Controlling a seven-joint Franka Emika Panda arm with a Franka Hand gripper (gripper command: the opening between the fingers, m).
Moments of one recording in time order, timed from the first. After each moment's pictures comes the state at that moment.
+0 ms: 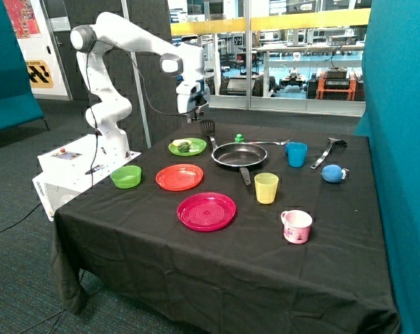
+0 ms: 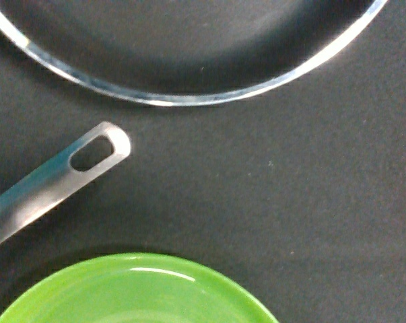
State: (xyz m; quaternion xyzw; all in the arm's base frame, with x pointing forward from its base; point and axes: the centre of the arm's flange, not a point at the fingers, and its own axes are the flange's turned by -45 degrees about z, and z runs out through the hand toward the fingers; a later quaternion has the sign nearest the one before) arm 0.475 0.023 0.452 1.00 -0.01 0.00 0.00
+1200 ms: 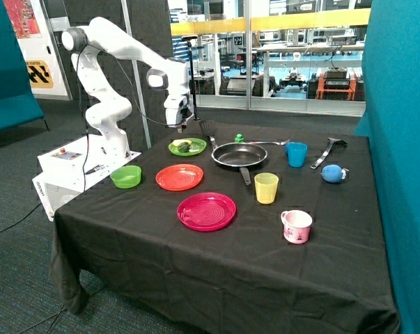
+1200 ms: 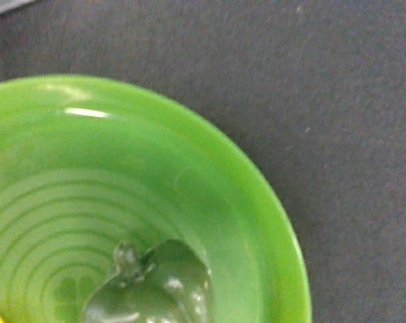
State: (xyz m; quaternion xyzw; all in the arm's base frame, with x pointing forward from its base) arm 0.406 0.012 0.394 1.00 0.07 0.00 0.00
